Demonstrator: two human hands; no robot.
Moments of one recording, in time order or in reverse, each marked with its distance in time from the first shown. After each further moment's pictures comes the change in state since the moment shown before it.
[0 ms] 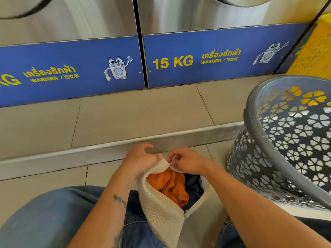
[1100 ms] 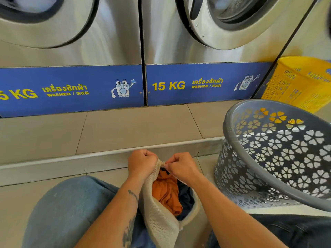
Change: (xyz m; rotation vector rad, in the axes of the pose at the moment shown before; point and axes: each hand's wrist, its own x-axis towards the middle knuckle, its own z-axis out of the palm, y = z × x) left_hand -0.038 0.007 0.020 -0.261 0.318 0.068; right_hand -0.065 -0.044 0.019 0.323 0.424 0.179
